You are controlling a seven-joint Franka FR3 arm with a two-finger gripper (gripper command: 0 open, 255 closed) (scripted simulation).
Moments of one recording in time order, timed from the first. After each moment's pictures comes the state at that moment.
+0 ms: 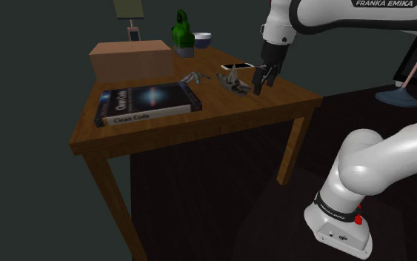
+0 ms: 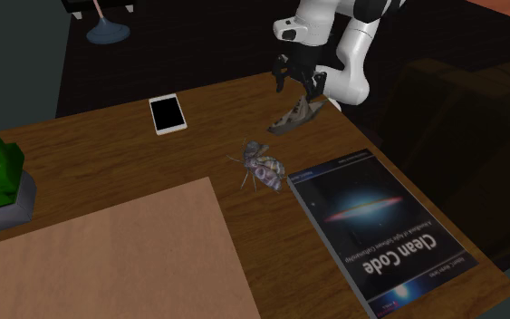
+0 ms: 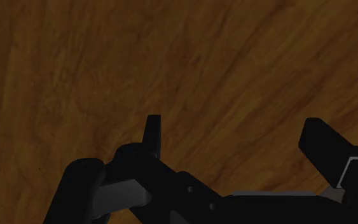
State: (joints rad) arm 0.01 -0.77 0.00 -2.31 -0.08 1.67 0.09
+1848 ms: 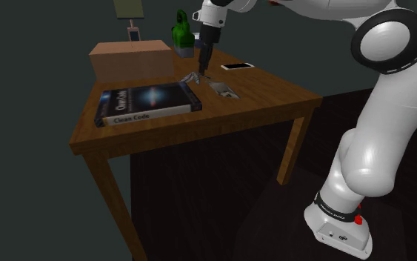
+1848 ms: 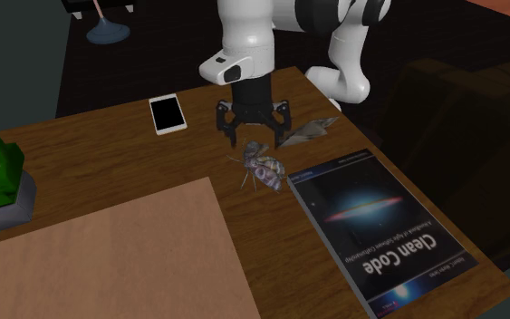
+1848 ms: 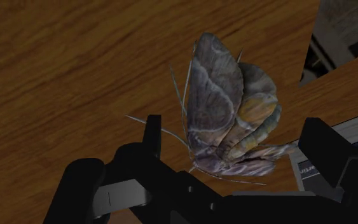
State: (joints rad) arm 0.15 0.00 -0.18 -1.54 0.17 1.67 -0.54
